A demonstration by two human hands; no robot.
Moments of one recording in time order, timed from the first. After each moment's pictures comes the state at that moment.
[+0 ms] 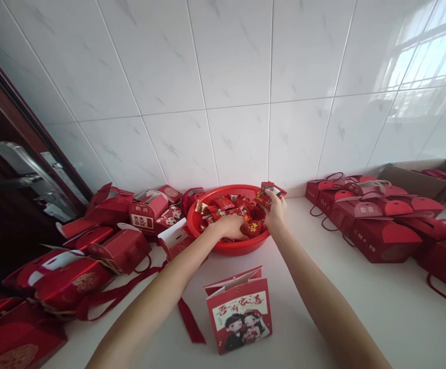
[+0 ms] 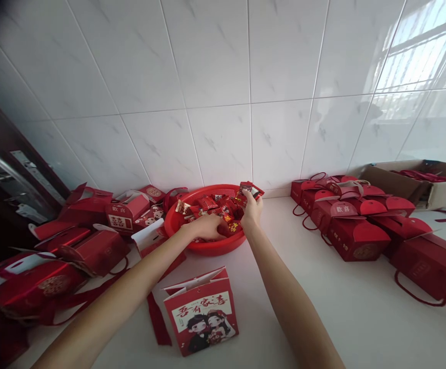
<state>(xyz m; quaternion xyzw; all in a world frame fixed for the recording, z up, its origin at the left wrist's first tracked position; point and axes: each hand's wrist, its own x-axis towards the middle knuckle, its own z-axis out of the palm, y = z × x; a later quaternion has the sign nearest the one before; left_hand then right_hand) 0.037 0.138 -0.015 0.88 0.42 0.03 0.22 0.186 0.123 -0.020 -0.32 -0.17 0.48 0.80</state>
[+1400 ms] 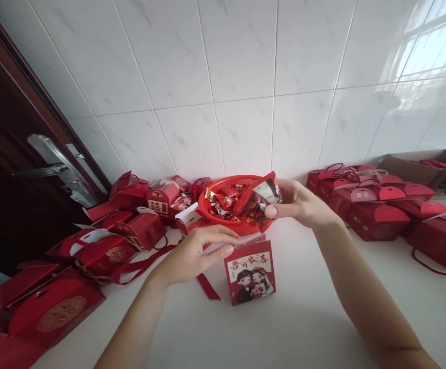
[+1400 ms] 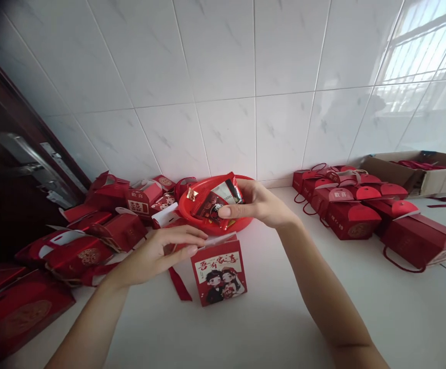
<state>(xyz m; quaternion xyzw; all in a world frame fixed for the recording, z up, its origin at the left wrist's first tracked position) -0.052 -0.038 0.031 0.84 0.36 0.27 0.30 0.216 -0.017 0.064 -0.20 -0.70 0.52 0.45</state>
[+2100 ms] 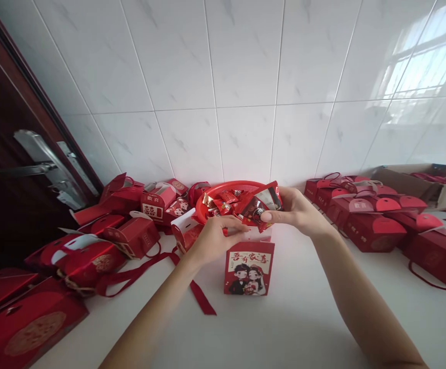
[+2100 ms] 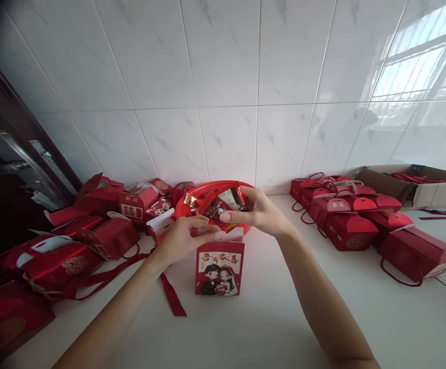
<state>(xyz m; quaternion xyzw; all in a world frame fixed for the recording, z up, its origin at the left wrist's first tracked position) -0.012 0.011 0.013 0.79 0.36 0.38 0.32 0.210 -0.003 0.058 -0.21 -0.71 0.48 0.47</state>
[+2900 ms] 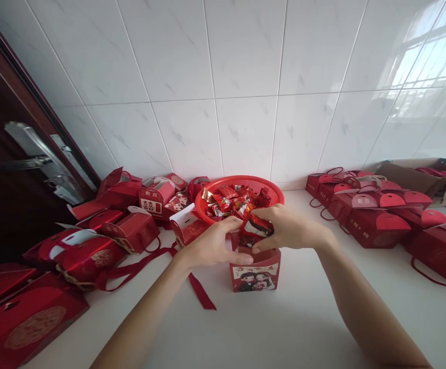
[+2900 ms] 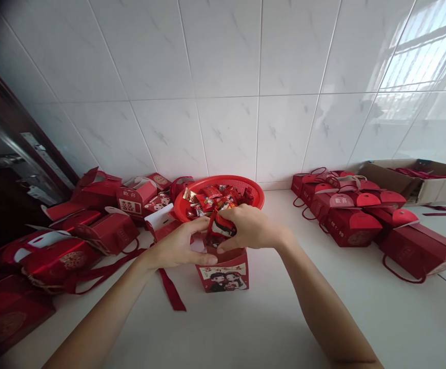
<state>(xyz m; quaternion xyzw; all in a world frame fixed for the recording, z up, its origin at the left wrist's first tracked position) -0.023 0.007 0.013 0.83 0.34 0.23 0.38 0.198 -0.009 0.053 -0.44 -0.87 0.17 0.16</state>
